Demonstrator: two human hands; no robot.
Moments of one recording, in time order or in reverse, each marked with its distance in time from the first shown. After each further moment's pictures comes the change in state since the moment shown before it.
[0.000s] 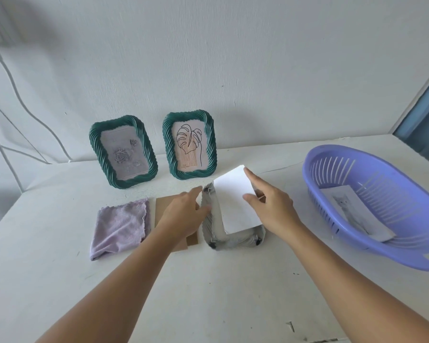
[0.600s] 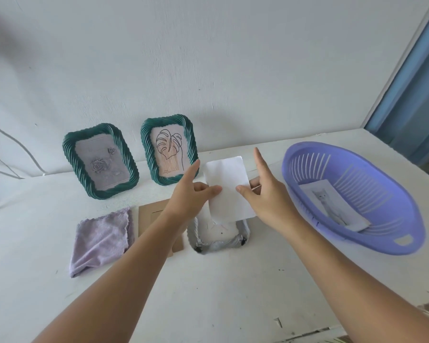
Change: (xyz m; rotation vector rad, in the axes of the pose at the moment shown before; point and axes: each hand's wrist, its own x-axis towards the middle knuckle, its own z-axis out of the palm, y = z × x) left_hand 0.016 0.059 -0.001 -0.800 -0.057 -0.011; right_hand -0.005 -0.009 -0.032 0.147 0.080 0.053
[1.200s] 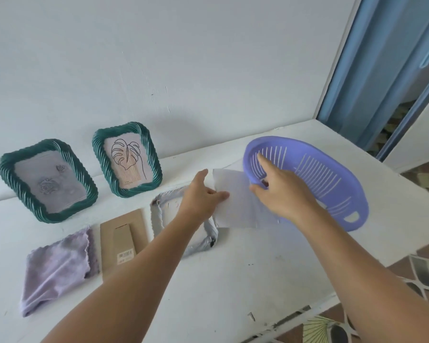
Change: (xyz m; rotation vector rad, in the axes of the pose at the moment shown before) left_hand 0.020 0.006 0.091 0.235 -0.094 -0.017; right_hand -0.017 0.021 -0.092 -0.546 0.001 0.190
